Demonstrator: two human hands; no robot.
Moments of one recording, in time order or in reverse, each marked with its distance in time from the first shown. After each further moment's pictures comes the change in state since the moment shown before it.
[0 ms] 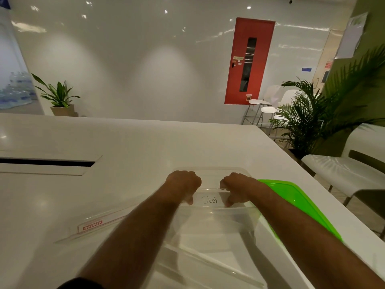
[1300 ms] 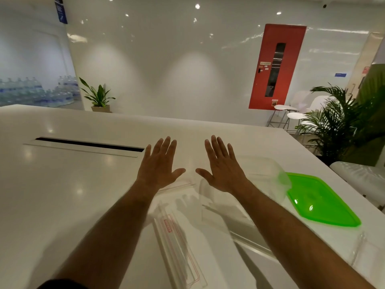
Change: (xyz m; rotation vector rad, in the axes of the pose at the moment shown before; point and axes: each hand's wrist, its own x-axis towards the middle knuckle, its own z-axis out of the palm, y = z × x) left_hand -0.186 -0.103 0.052 -0.158 0.590 -0.413; right_hand -0.049 -0.166 -0.017 0.042 0.704 -0.204
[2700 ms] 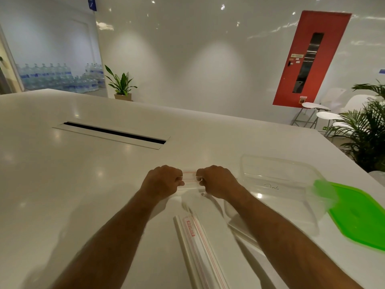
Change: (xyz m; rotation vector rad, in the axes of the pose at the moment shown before) left_hand -0.032 -0.051 0.026 -0.175 -0.221 -0.093; right_hand 0.046 -0.073 0.044 0.173 -0.318 -0.124
